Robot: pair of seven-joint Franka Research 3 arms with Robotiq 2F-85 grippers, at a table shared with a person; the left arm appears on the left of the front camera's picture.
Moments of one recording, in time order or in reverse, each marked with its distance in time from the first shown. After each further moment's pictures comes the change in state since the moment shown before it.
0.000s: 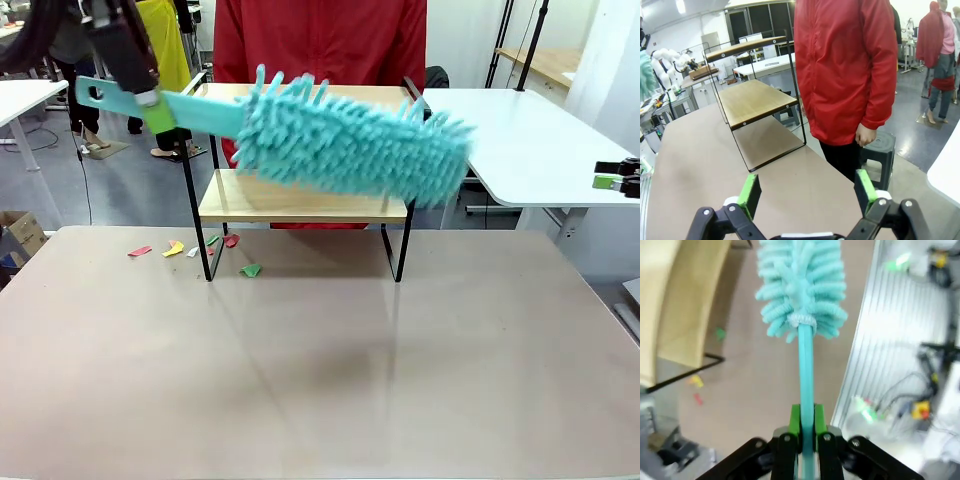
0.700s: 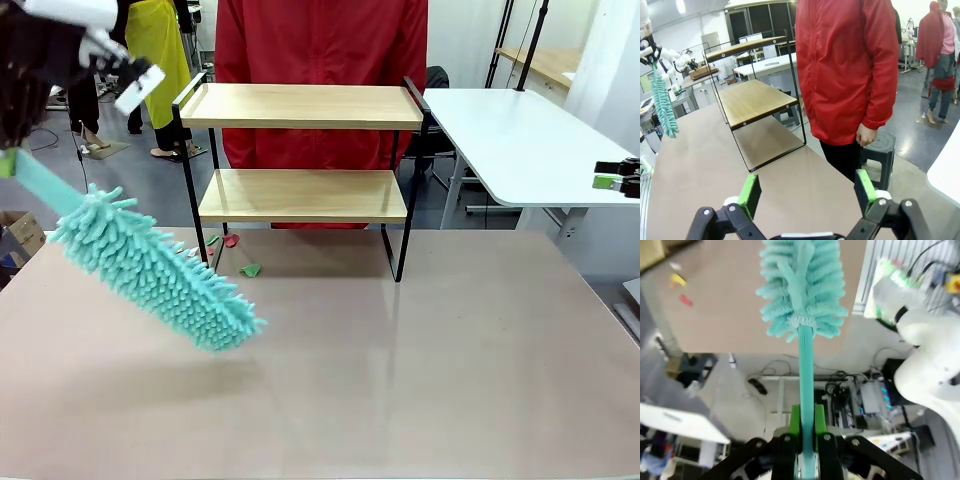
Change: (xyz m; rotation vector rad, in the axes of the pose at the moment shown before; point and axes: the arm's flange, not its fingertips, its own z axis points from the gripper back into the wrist) left arm -0.074 0.037 -0.060 -0.009 0.665 -0.153; right arm 0.000 0.000 0.000 0.000 0.000 0.000
